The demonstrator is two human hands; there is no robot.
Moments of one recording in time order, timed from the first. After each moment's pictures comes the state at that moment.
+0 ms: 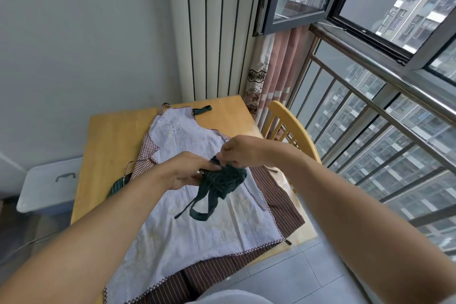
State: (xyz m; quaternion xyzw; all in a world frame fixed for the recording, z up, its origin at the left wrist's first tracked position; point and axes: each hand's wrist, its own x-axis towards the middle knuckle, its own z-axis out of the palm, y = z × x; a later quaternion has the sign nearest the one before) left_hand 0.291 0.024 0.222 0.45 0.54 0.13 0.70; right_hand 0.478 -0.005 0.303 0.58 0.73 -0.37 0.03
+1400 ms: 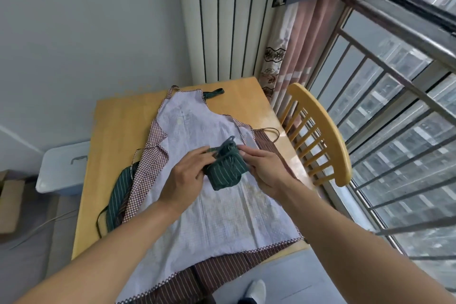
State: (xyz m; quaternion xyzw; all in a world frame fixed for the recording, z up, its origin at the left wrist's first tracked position) left_hand 0.266 0.008 0.131 0.82 0.40 0.38 0.15; right_hand 0.486 0.000 0.155 0.54 0.19 -0.66 -0.49
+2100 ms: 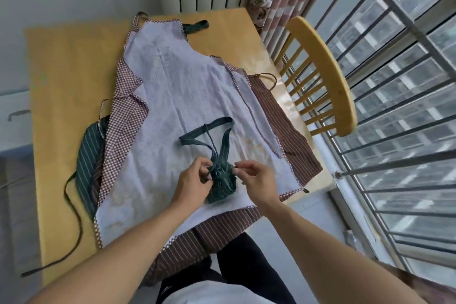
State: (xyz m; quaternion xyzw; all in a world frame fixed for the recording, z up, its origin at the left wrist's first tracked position) left_hand 0.258 -0.046 -0.022 0.64 0.58 0.17 0.48; right_hand 0.438 -0.092 0.012 0.76 0.28 -0.46 -0.36
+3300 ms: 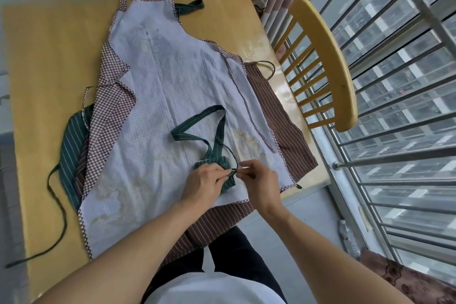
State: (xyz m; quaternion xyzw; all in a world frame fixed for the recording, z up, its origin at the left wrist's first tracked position) left_hand 0.308 -0.066 -0.035 0.78 0.48 0.16 0.36; right_hand 0.470 -0.114 0.004 0.79 0.38 -0.39 -0.27
